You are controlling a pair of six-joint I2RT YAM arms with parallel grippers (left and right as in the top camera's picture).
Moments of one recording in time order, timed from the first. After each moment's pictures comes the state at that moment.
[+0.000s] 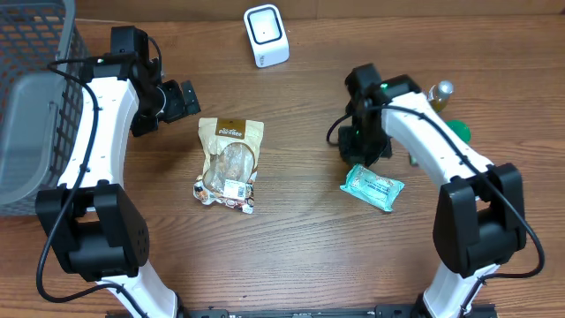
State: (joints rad) left arm 0.07 1.91 1.68 -1.10 0.14 -0.30; right arm 0.33 1.93 1.48 -1.15 -0.12 0.30
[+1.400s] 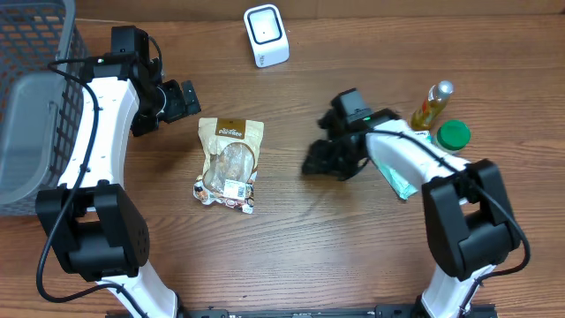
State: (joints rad) left arm 0.07 1.91 1.68 -1.10 0.14 -0.30; right arm 0.40 1.93 1.24 -0.68 -0.45 0.34
